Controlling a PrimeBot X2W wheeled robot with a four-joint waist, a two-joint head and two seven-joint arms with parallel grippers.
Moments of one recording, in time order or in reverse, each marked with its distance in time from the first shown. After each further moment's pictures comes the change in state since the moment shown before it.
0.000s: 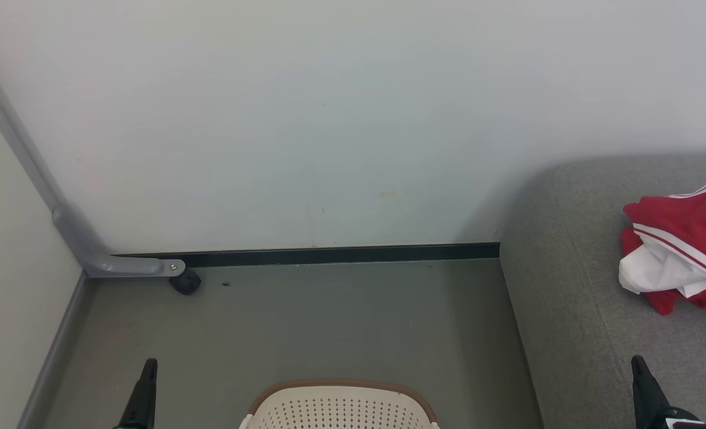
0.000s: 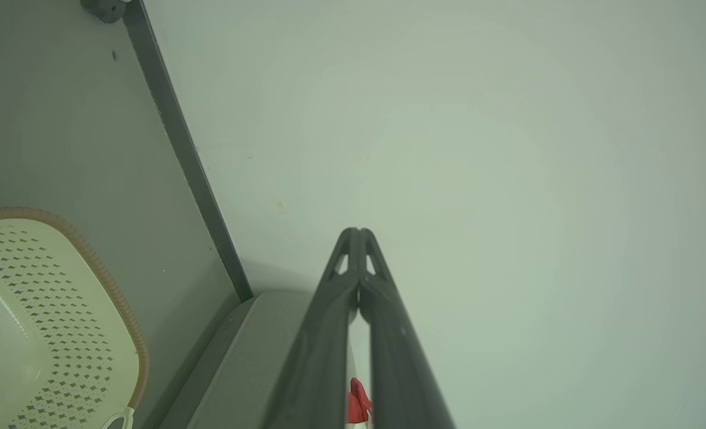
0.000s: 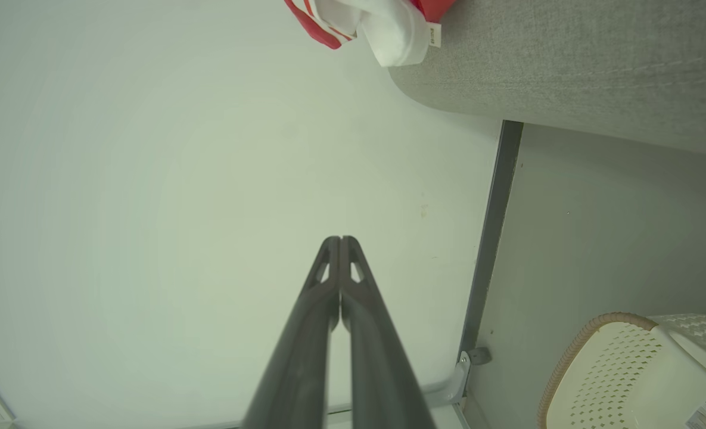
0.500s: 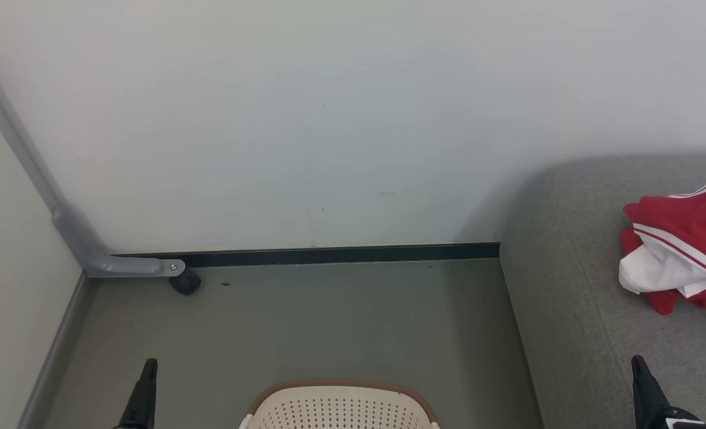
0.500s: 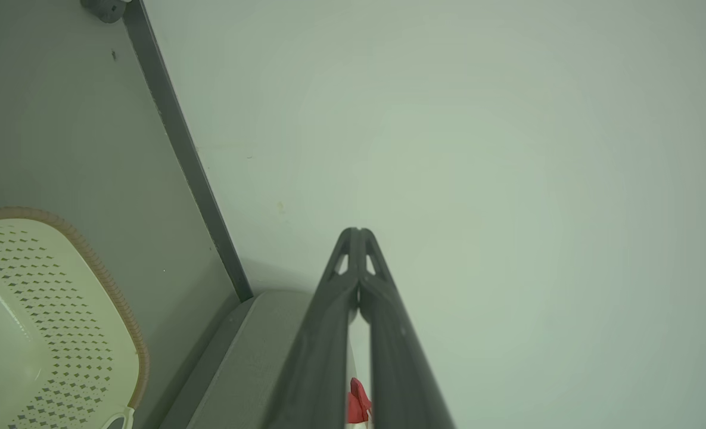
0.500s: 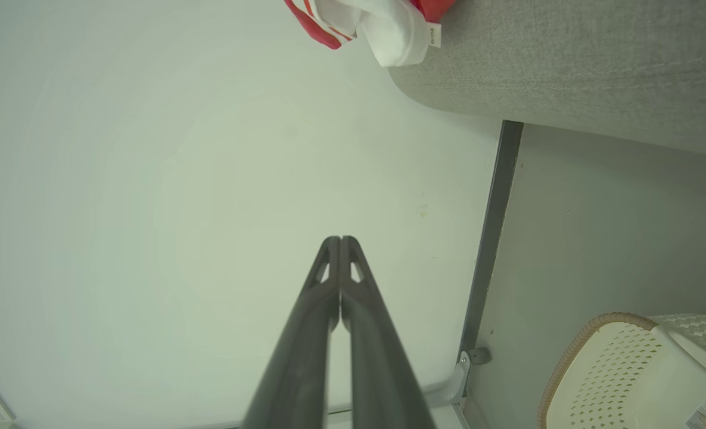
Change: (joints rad) left arm 0.000 0.000 0.000 0.000 0.000 0.000 0.000; right arm 0.000 0.000 0.000 0.000 0.000 0.000 0.000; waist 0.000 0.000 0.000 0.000
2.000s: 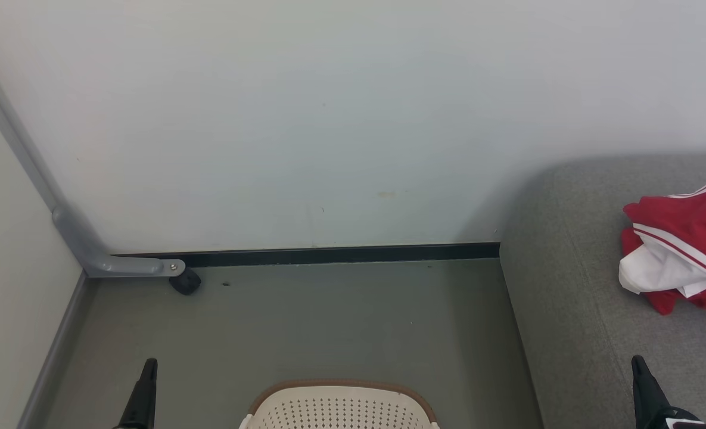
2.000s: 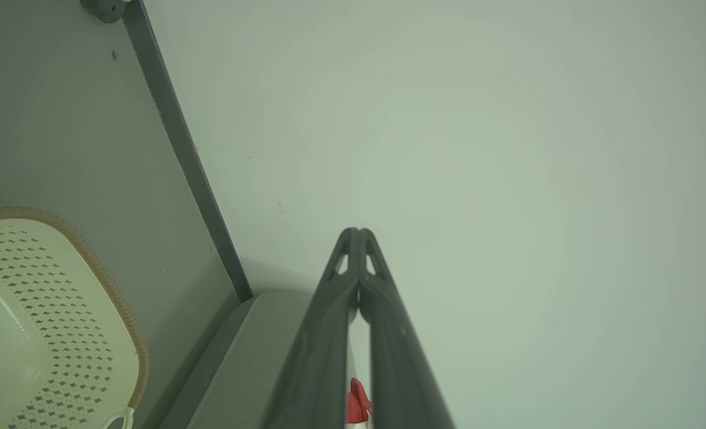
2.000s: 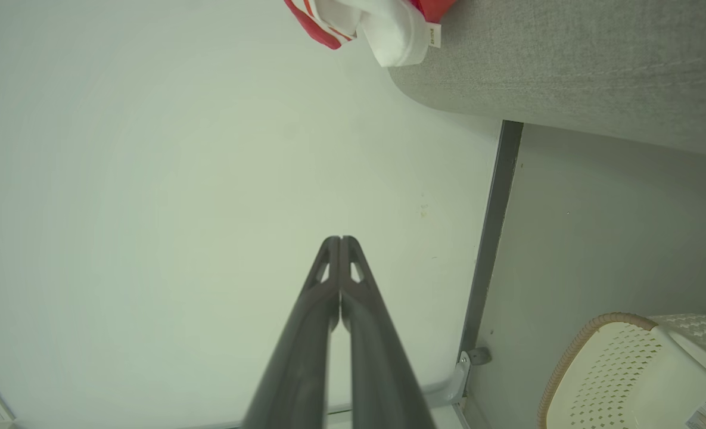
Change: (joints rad) left arm 0.000 0.000 0.000 0.000 0.000 0.000 0.000; right arm 0.000 0.000 0.000 0.000 0.000 0.000 0.000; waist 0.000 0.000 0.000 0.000
